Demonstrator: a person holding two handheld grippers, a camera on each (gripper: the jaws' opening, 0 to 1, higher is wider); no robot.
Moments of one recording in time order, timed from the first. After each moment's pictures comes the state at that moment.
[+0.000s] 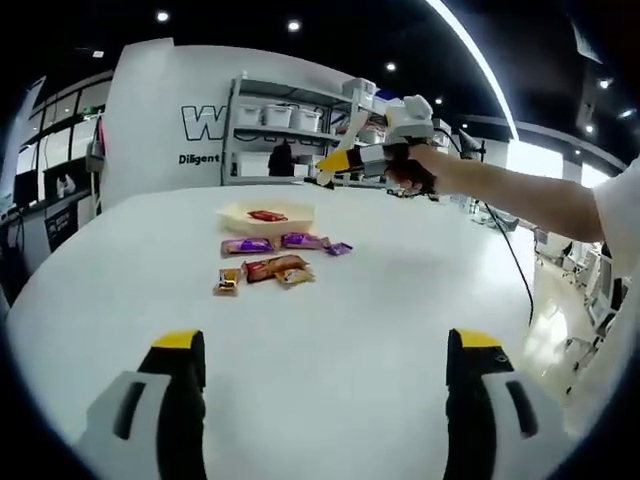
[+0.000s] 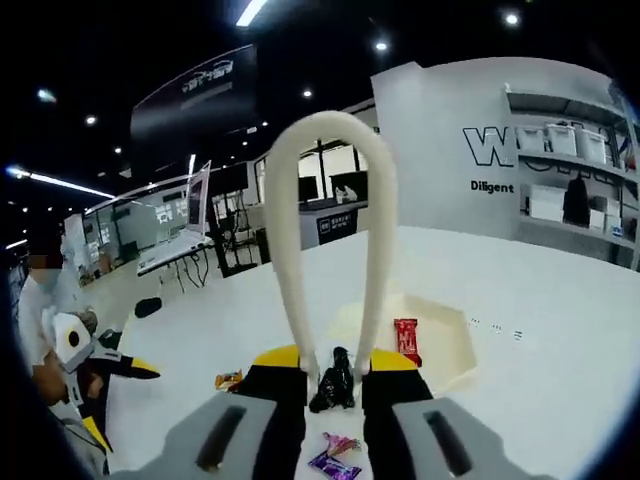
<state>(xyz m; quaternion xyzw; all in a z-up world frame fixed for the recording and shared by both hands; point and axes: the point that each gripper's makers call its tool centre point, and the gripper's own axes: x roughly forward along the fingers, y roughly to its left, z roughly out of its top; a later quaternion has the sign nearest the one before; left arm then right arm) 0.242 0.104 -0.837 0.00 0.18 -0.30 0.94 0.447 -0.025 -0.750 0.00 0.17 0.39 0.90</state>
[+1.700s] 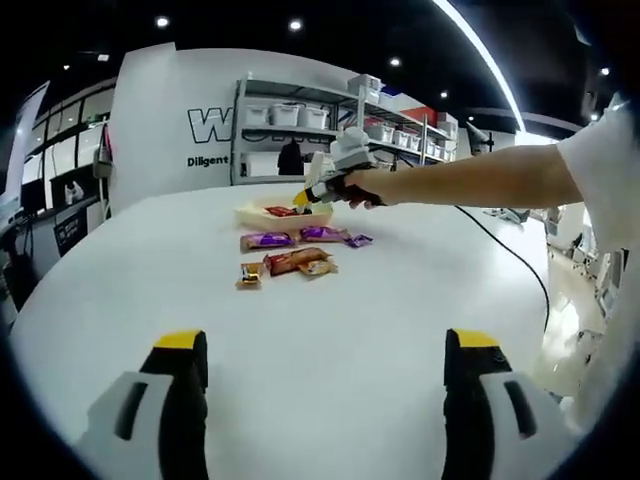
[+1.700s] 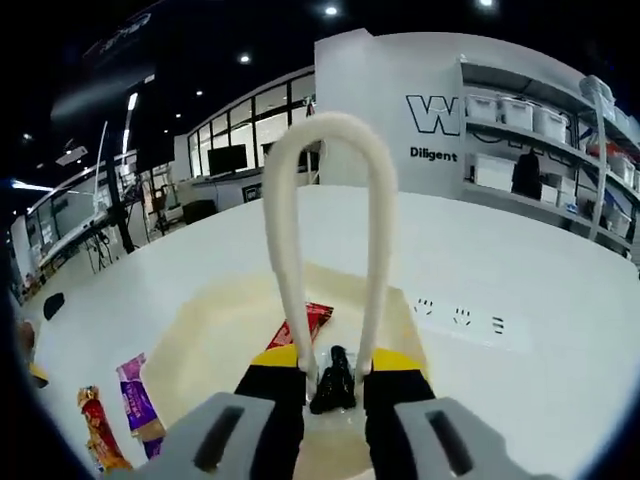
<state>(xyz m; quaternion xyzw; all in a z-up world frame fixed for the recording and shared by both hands) 0.251 0.122 -0.848 0.02 0.18 -0.28 0.94 0.584 -0.042 -0.841 -0.03 0.23 0.25 0.94</state>
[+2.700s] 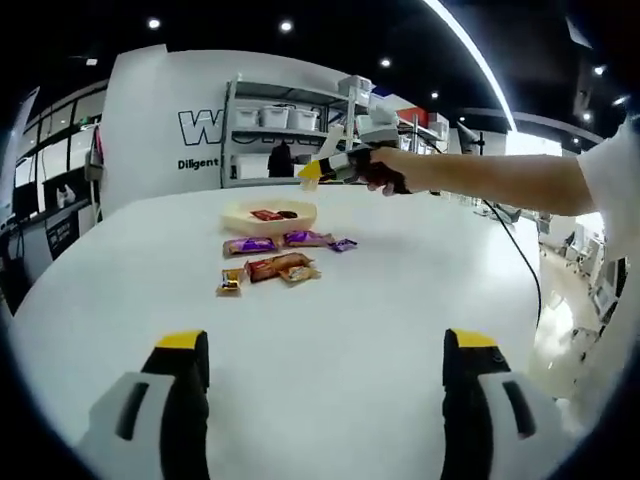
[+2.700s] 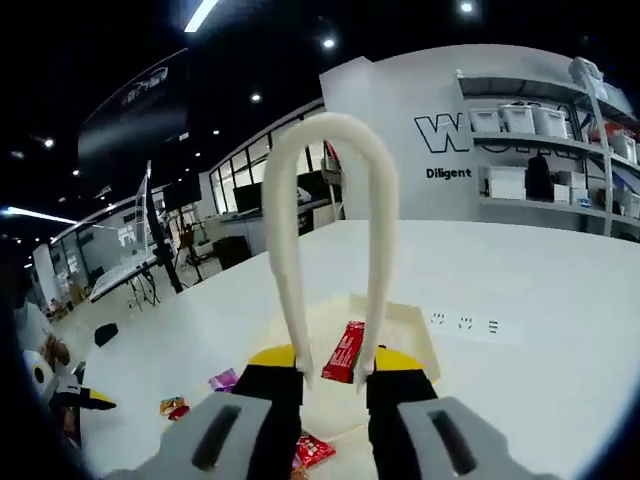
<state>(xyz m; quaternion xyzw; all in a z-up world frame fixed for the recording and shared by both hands) 0.244 0.106 -0.846 0.01 0.18 -0.30 0.94 0.496 -0.044 -0.775 0.03 0.19 0.33 0.92</state>
